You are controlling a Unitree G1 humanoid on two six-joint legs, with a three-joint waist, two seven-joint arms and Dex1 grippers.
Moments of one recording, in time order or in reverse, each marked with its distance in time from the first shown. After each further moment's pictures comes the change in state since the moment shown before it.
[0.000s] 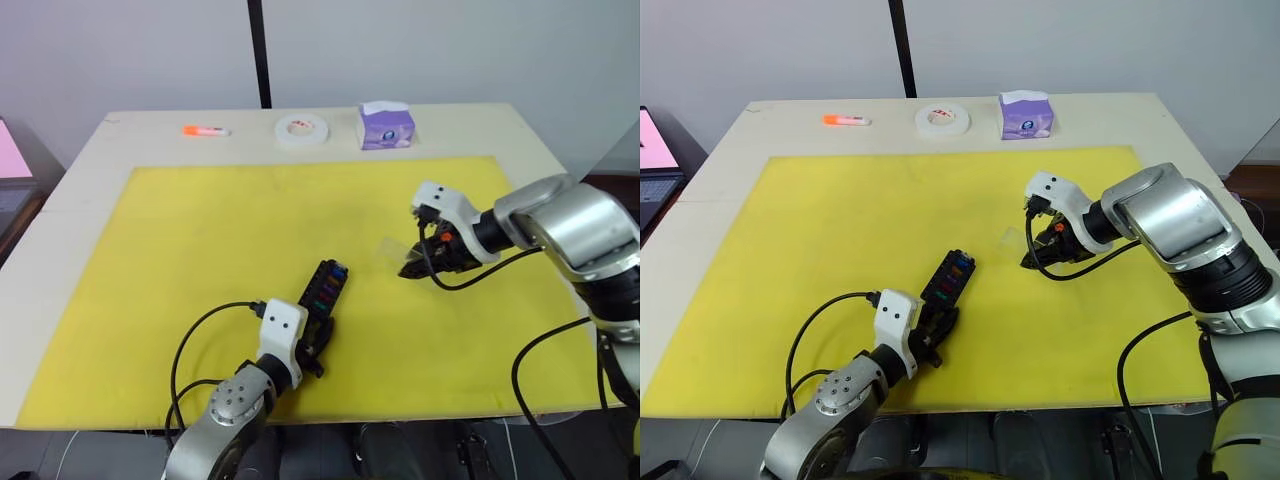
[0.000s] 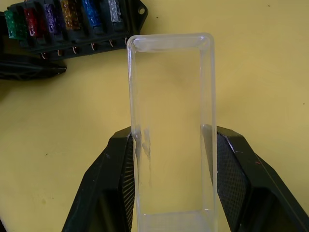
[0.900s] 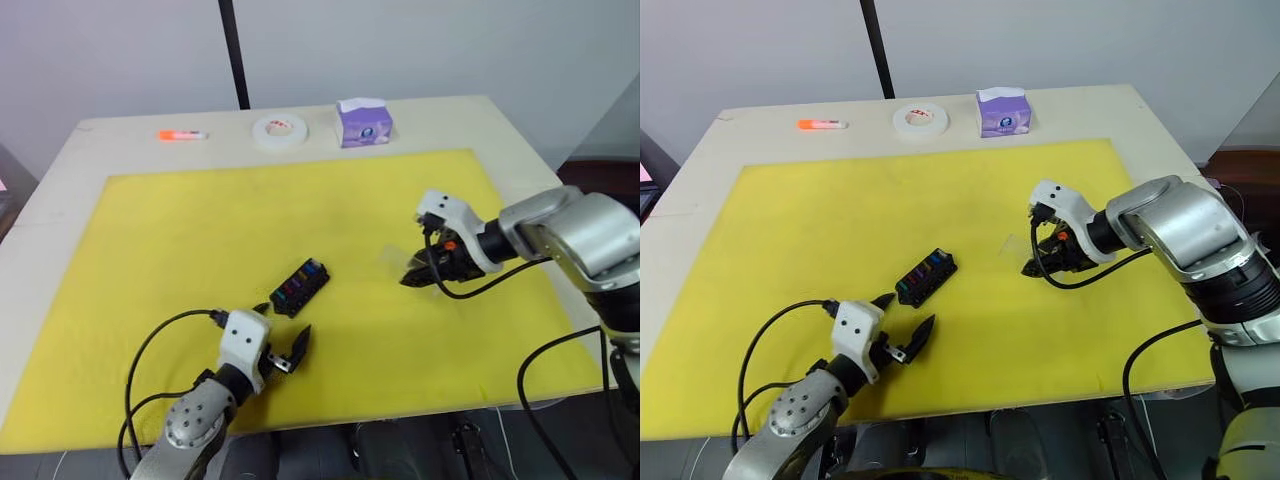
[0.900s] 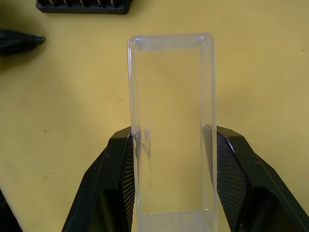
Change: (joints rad) left arm 0.187 0.135 0.117 -0.043 0.095 -0.265 -0.027; right arm 0.058 -0.047 -0.030 -0.056 0.125 -0.030 -0.058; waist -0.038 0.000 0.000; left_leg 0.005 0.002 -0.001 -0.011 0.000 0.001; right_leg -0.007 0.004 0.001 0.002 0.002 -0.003
